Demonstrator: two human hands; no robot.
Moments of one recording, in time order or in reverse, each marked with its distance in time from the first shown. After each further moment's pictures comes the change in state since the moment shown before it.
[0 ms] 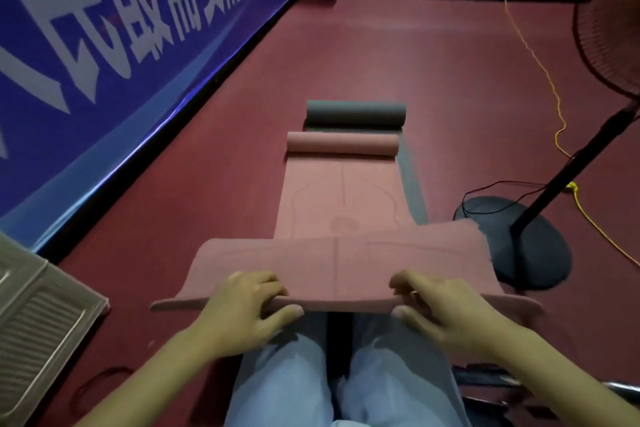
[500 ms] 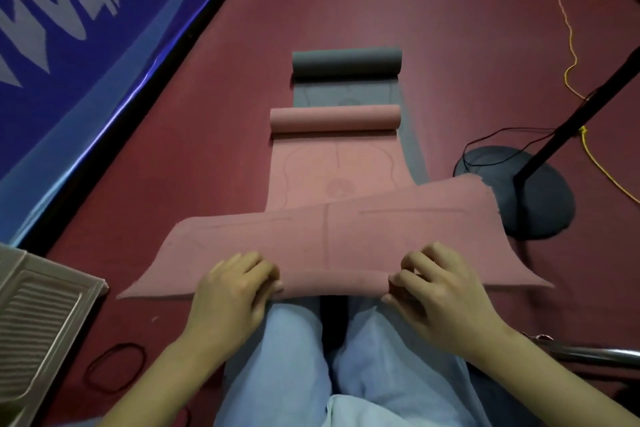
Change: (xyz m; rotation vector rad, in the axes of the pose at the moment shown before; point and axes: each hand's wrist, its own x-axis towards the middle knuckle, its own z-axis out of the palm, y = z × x) left_hand 0.006 0.015 0.019 0.076 0.233 -0.021; right_hand -0.003 0.005 0.048 -0.229 0.401 -0.056
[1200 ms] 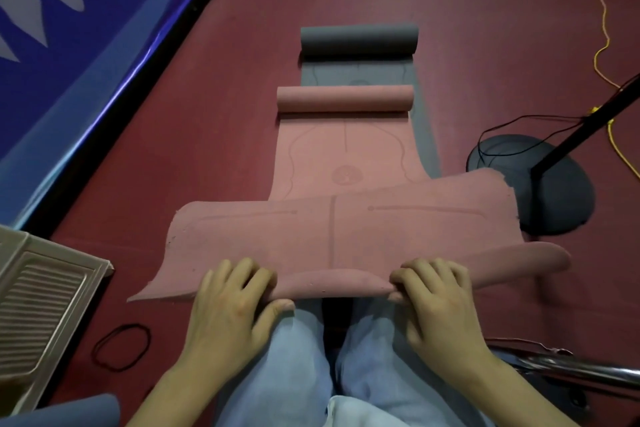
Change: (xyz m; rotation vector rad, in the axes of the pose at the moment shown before) left_hand -0.020 0.010 0.007 0.063 -0.057 -0.101; right_hand -0.004 -0.025 0.025 0.072 -0.003 0.262
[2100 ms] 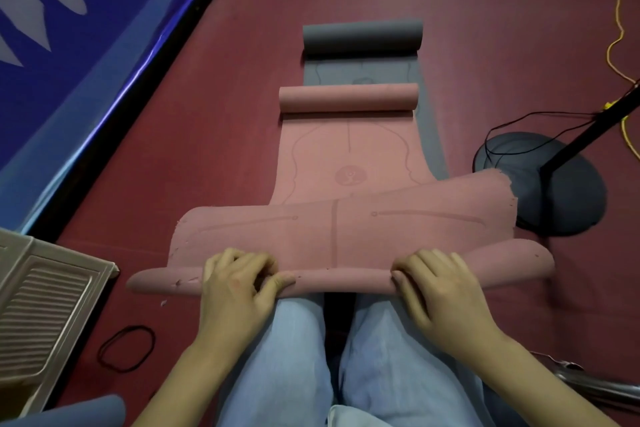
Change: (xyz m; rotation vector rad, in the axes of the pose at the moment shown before) left_hand 0.034 -0.001 0.021 -0.166 0.076 -0.253; right_hand 0.025 0.029 0.008 0.067 -0.025 -0.049
